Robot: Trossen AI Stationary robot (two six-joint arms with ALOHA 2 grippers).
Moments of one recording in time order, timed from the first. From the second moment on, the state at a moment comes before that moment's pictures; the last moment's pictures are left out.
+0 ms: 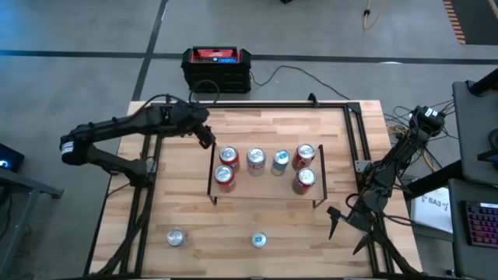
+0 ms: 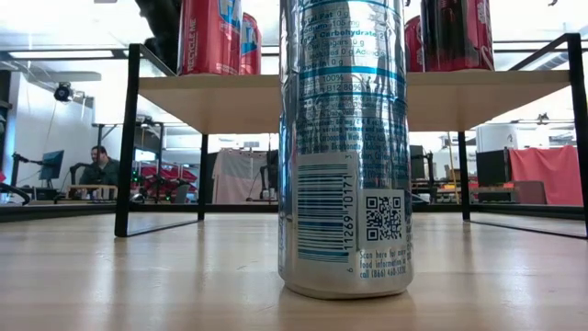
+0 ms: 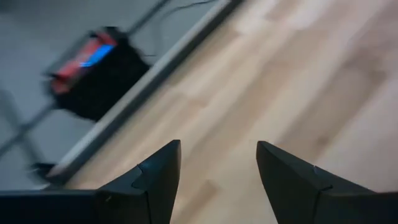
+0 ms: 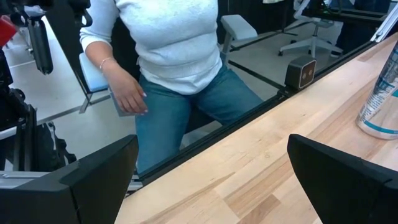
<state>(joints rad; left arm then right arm) 0.28 1.24 1.23 -0.95 -0.43 -0.29 0.91 0.91 0.19 0.46 -0.13 0.08</state>
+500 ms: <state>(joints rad) 0.16 1.09 1.18 -1.44 -0.47 -0.74 0.91 0.91 0.19 0.46 -0.13 0.08</state>
